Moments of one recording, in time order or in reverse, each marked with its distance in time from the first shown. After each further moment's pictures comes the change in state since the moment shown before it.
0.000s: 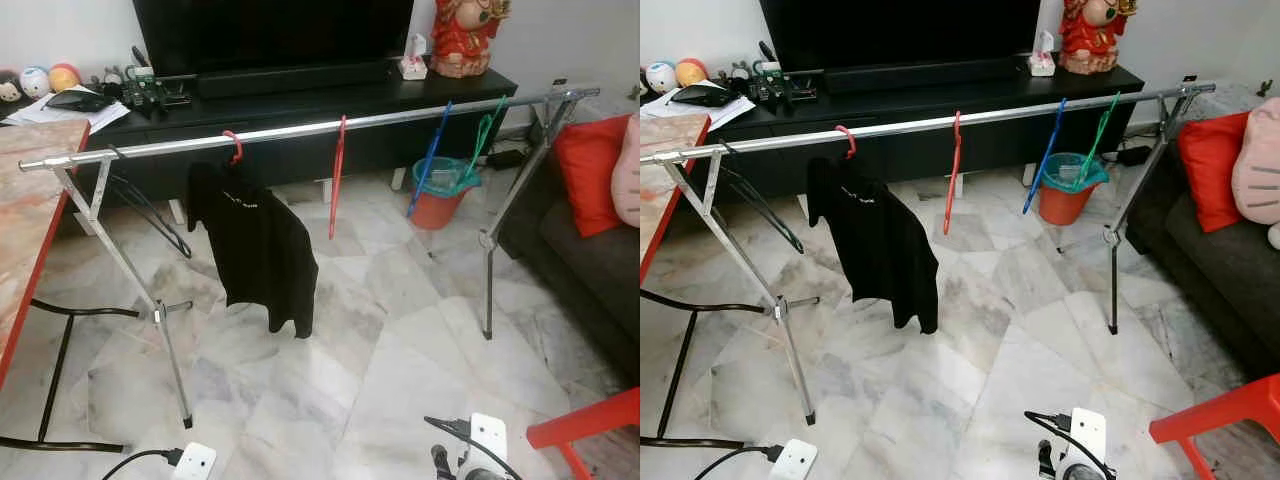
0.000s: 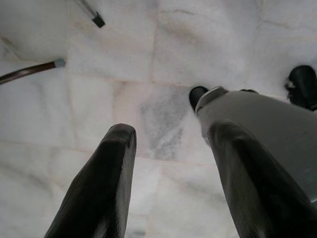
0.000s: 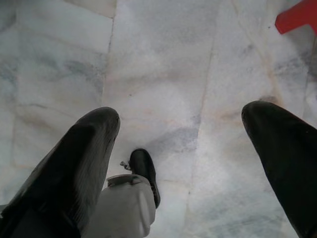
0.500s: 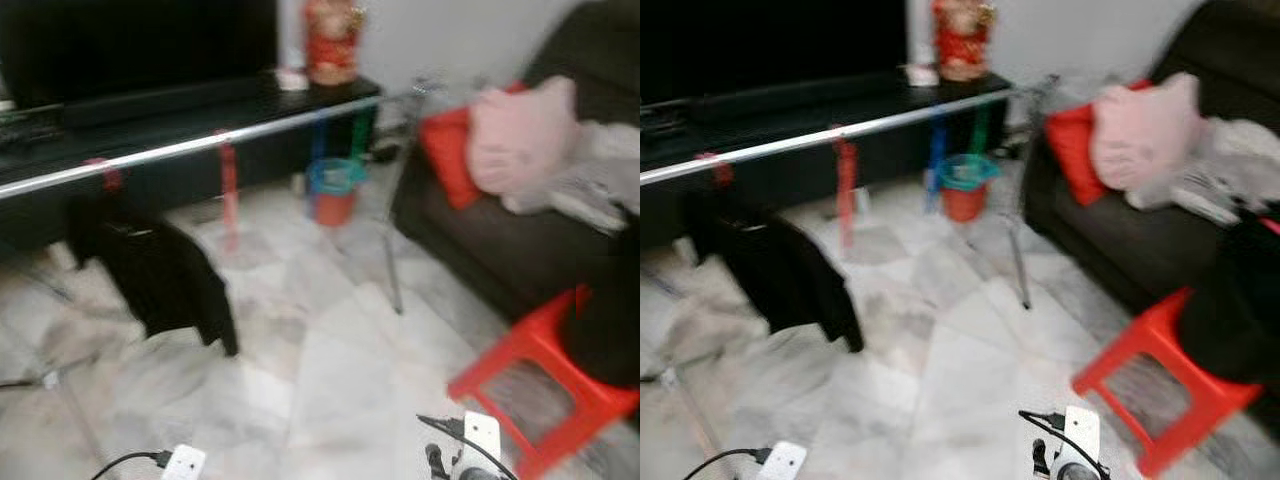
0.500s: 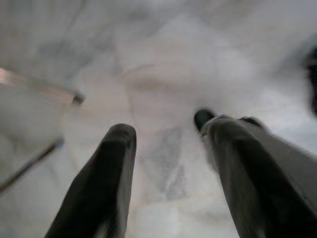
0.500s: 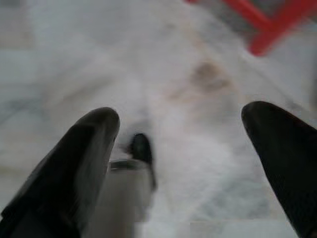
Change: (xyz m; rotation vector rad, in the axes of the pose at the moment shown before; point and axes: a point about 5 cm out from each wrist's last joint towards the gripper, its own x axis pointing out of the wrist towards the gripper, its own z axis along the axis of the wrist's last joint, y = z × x) left arm 0.001 -0.001 0.006 0.007 -0.017 0.014; right arm 0.000 -0.009 -0.002 -0.006 0.006 -0.028
